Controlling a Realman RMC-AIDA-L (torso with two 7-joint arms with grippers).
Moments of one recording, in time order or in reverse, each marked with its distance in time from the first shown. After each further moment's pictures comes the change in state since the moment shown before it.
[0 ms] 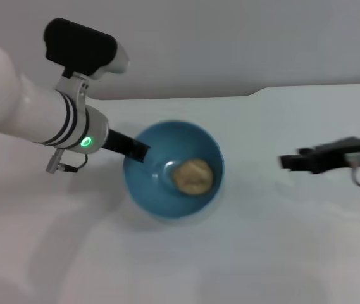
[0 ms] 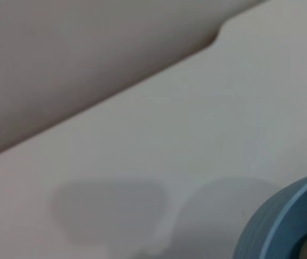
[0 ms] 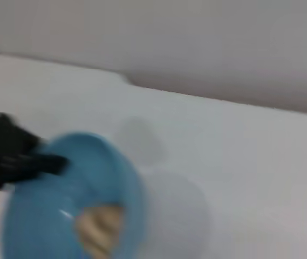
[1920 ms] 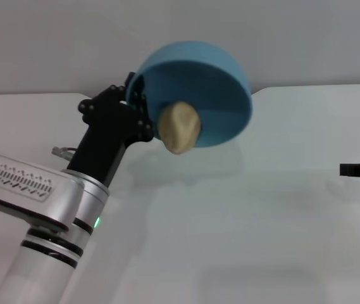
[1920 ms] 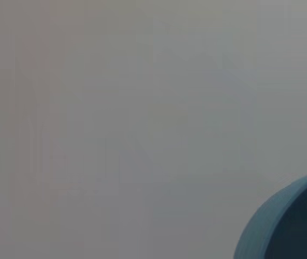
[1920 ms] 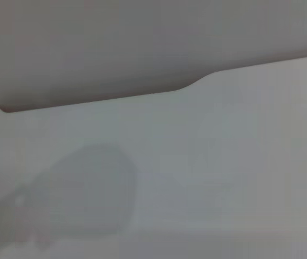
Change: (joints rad) left arm 0.374 -0.012 0.917 -0.291 -0.379 -2.072 0.138; right arm -0.041 -0.005 0.257 0.207 0.006 0.061 -0.072
